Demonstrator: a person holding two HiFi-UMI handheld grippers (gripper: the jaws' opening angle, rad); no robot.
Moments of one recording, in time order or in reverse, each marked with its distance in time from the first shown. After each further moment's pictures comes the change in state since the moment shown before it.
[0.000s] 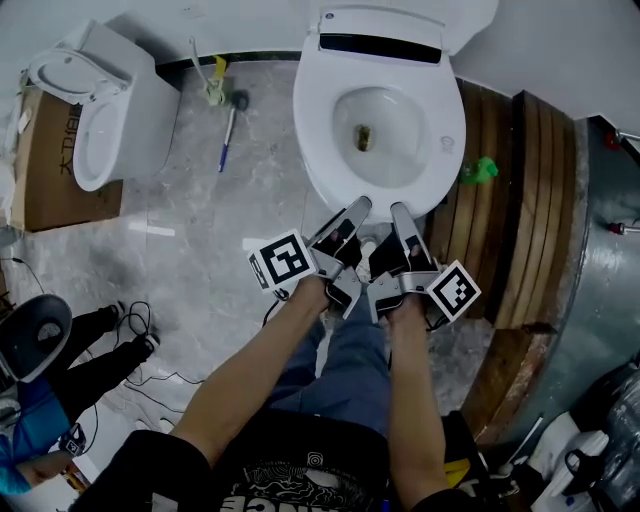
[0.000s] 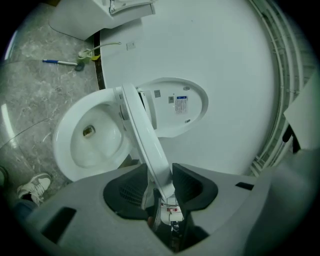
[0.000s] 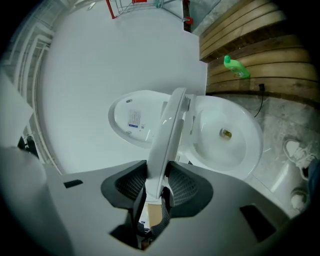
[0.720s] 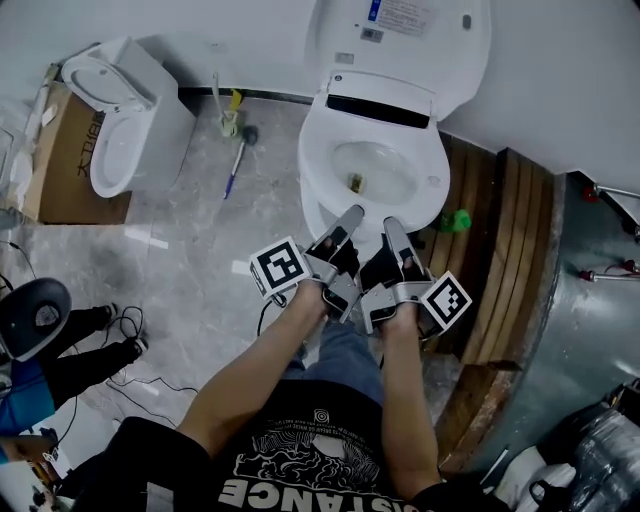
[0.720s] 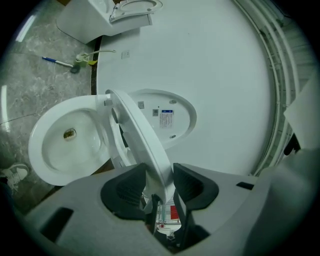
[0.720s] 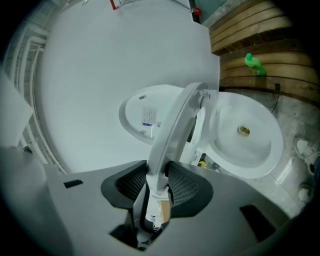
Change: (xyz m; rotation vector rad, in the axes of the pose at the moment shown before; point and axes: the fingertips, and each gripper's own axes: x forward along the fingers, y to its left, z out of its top) left arm 0.031 -0.111 0.047 -0.090 -0.149 -0.085; right arm 0.028 0.113 0.039 0.035 0.073 0.034
